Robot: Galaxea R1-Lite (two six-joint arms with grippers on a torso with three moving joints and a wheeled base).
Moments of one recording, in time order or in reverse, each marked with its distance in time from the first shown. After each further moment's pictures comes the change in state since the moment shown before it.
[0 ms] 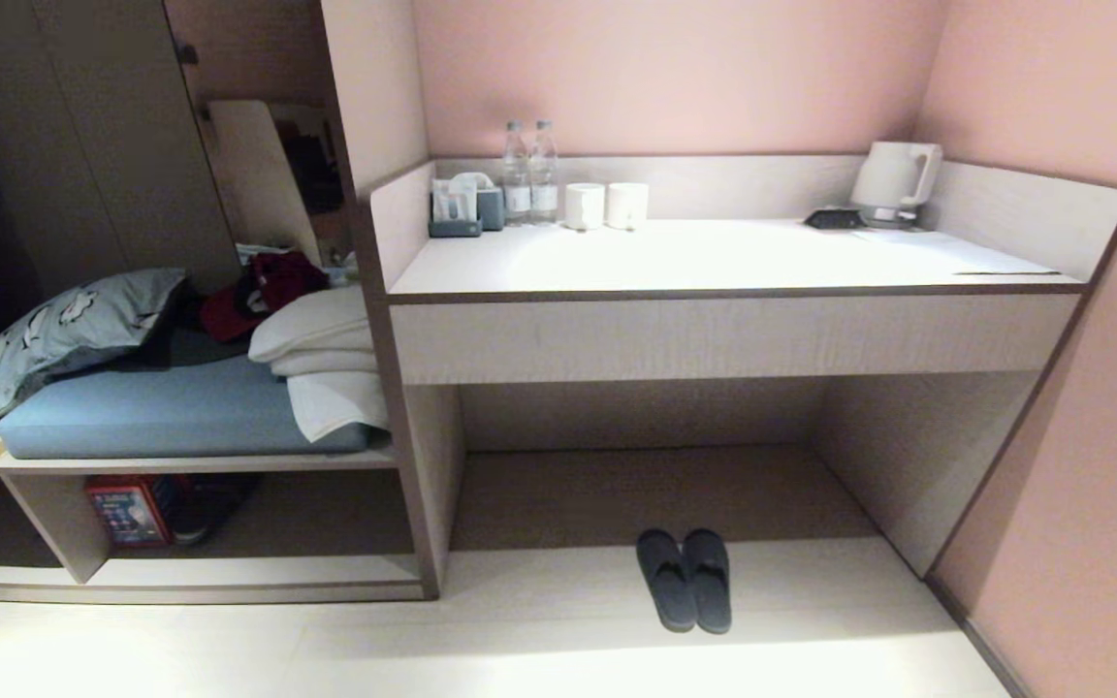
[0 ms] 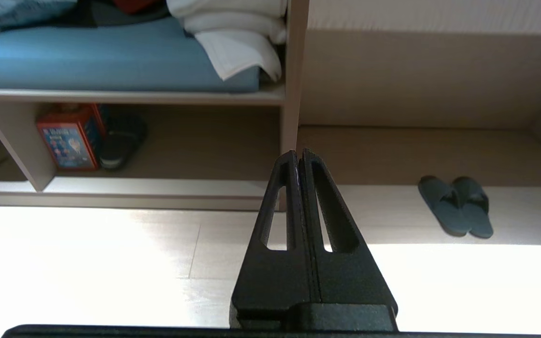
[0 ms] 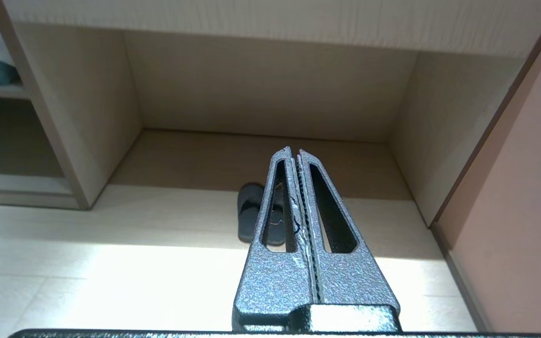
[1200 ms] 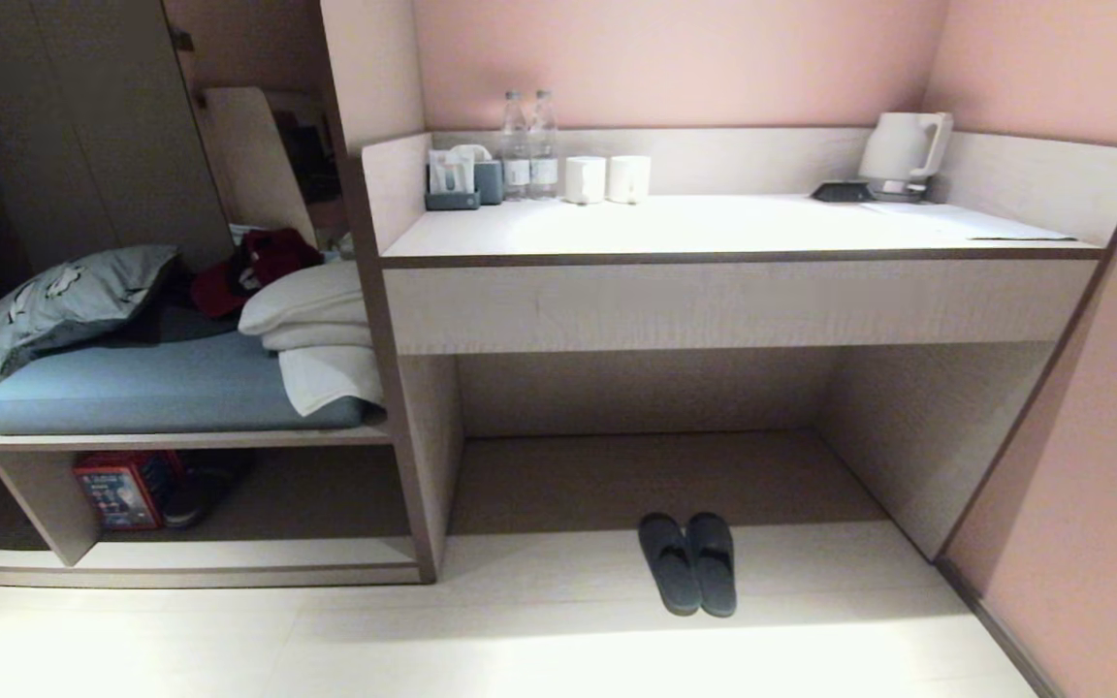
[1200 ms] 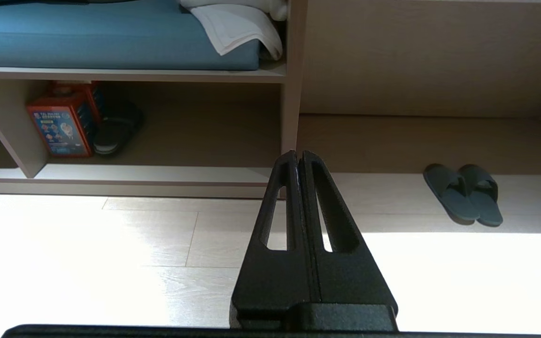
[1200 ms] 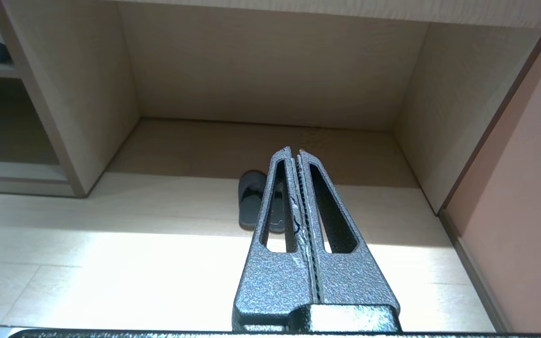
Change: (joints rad) left arm 0.000 0.000 0.000 0.000 0.000 0.000; right arm 0.000 0.000 0.000 0.001 0.000 0.004
